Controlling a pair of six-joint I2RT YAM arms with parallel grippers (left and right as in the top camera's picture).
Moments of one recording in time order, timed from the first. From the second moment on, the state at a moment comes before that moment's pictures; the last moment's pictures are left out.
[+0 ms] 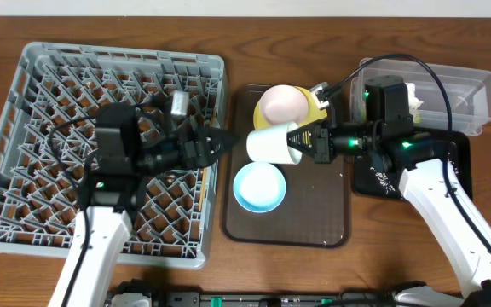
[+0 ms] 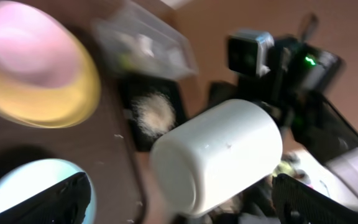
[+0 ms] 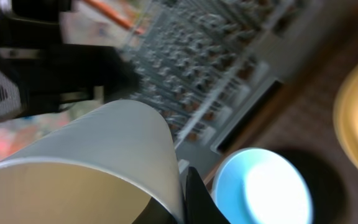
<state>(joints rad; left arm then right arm) -0.08 1.16 0.80 -0.15 1.09 -0.65 0.26 1.42 1.03 -0.39 -1.02 0.25</state>
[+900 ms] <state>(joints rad) -0.31 1.23 0.80 0.24 1.26 -0.90 0.26 1.42 1.03 -0.27 -1.32 0.27</state>
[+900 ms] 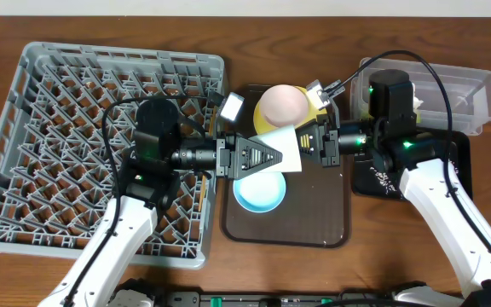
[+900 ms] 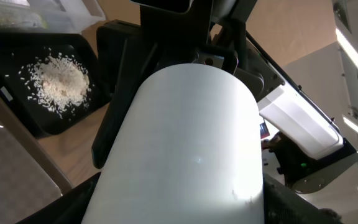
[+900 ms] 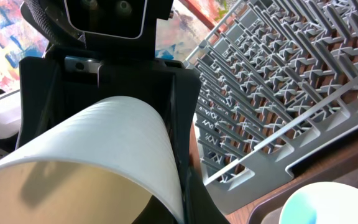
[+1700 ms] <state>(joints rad) -0.31 1.24 0.80 0.23 1.27 -0.91 0.25 1.41 1.05 -0.42 -1.26 0.27</state>
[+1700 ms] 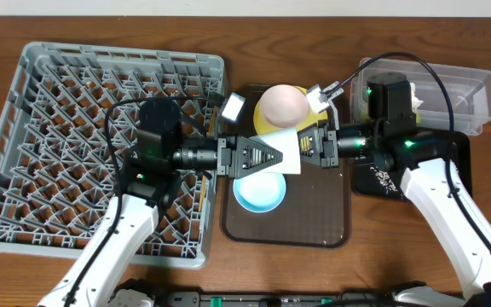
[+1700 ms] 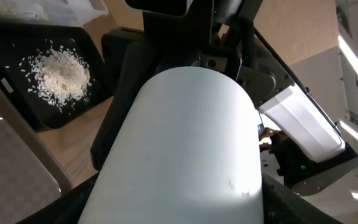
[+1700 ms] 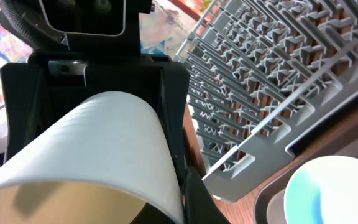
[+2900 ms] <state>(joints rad) -0.31 1.25 0.80 0.23 1.25 -0.88 0.23 1.41 1.06 -0.49 -1.21 0.27</state>
